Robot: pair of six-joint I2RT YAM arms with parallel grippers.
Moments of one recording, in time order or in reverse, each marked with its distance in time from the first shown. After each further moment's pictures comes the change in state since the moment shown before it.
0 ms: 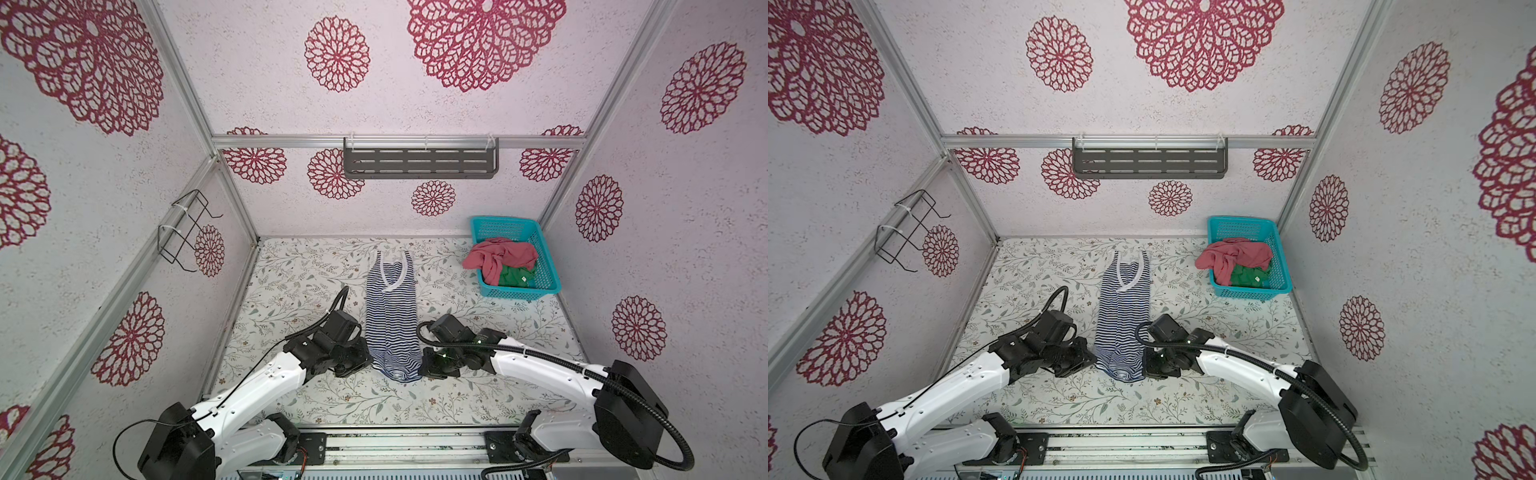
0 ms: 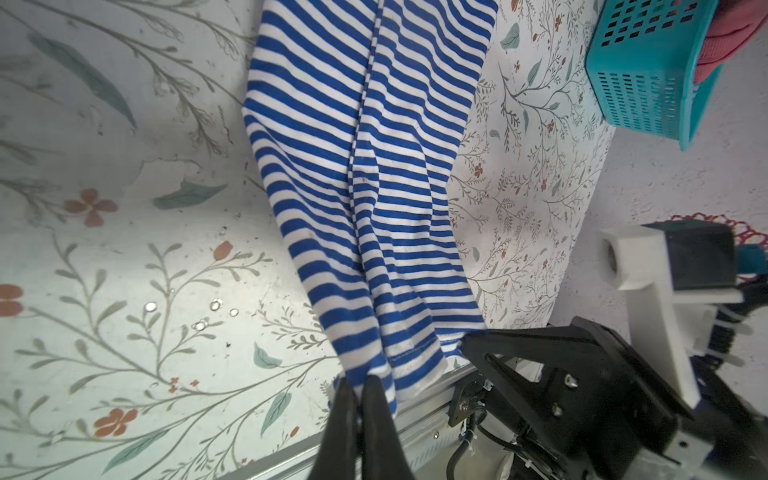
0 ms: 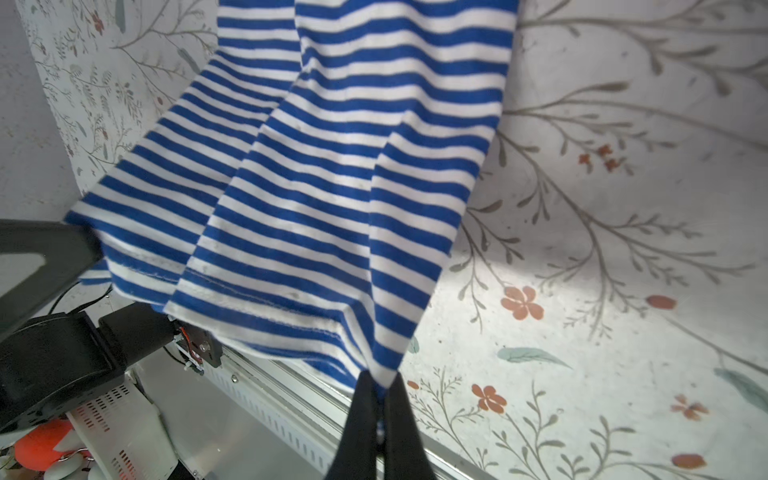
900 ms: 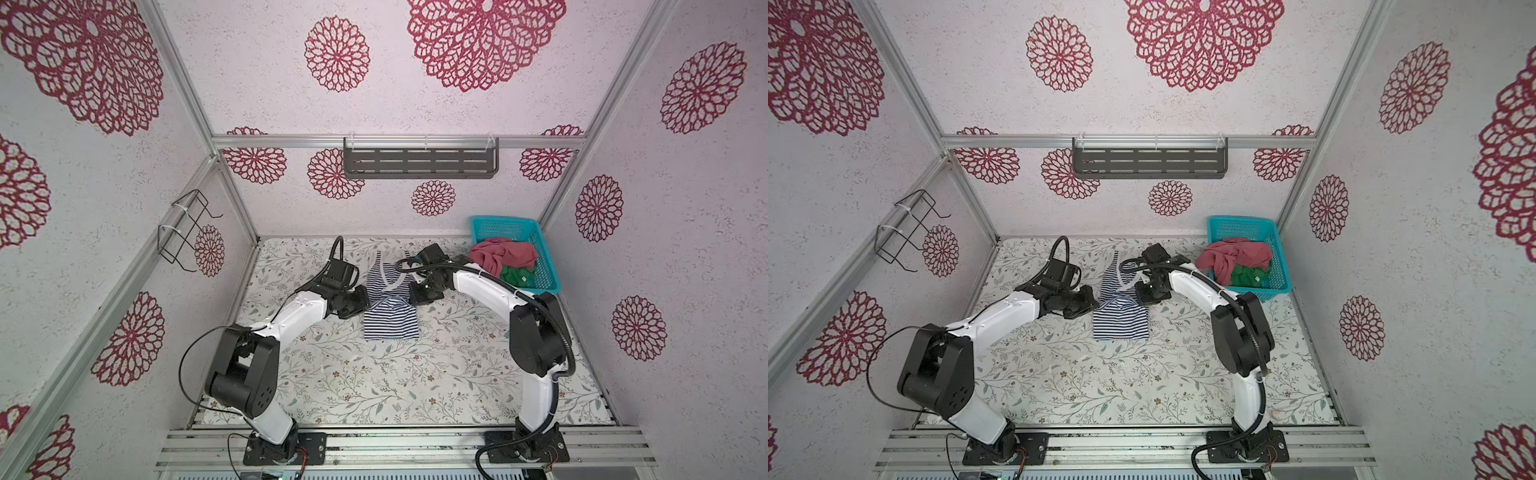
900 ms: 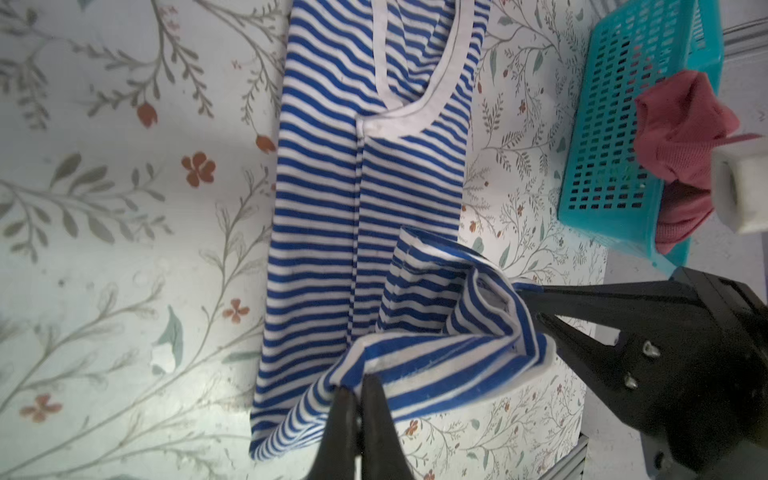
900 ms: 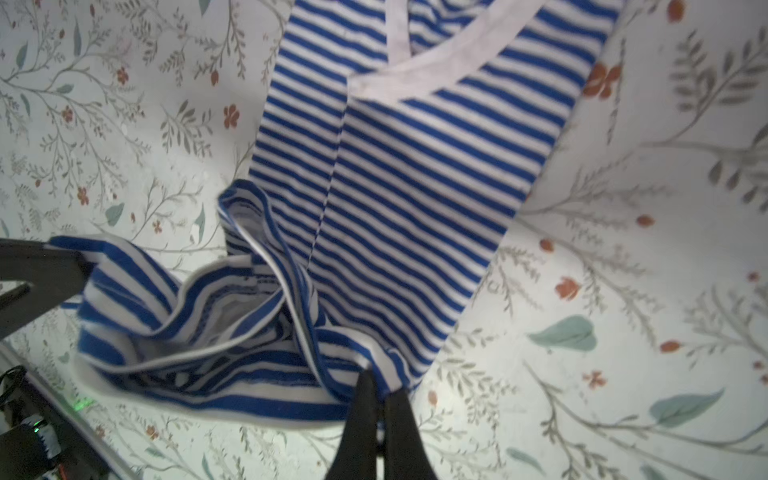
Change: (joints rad) left arm 0.280 0.556 0.460 0.122 0.009 0.341; right arm -0.301 0.680 0.861 -0.230 0.052 -0.620
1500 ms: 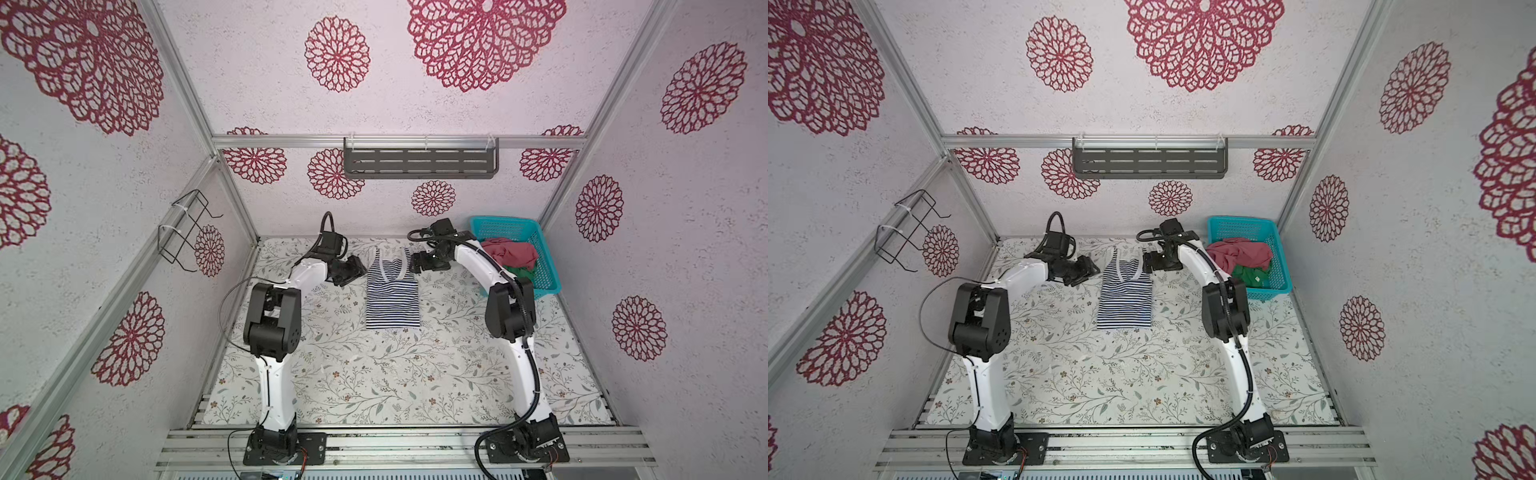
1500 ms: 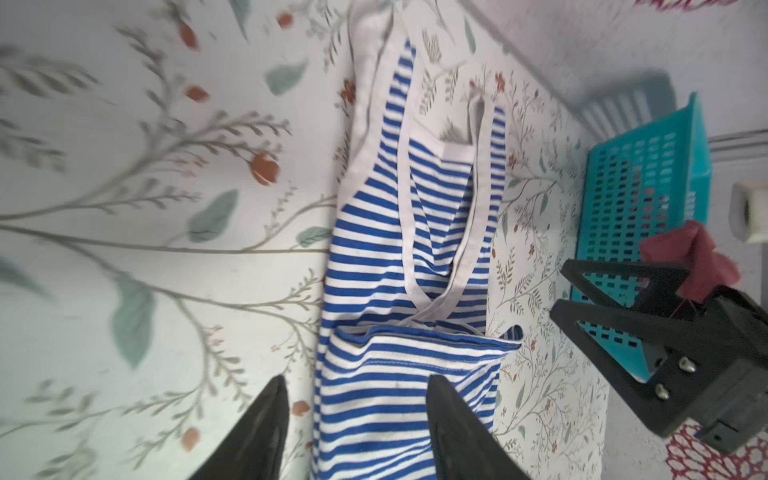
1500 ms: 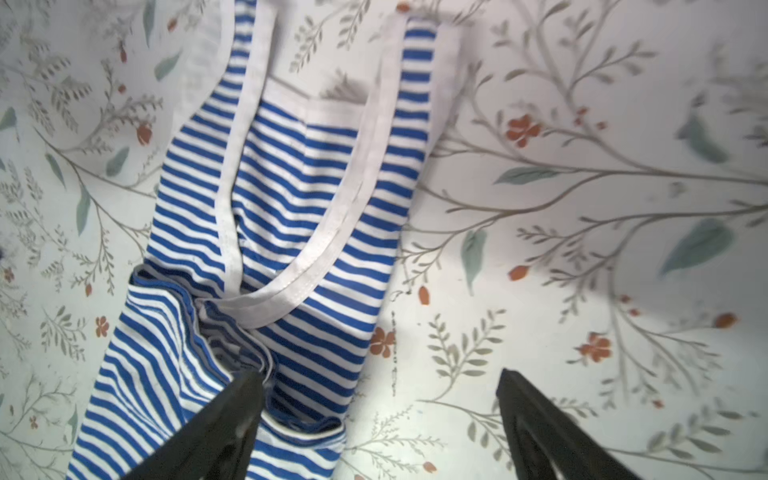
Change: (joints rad) left arm 0.169 0.319 0.340 0.019 0.047 0.109; right arm -0.182 0.333 0.466 -0.034 0.034 -0.083
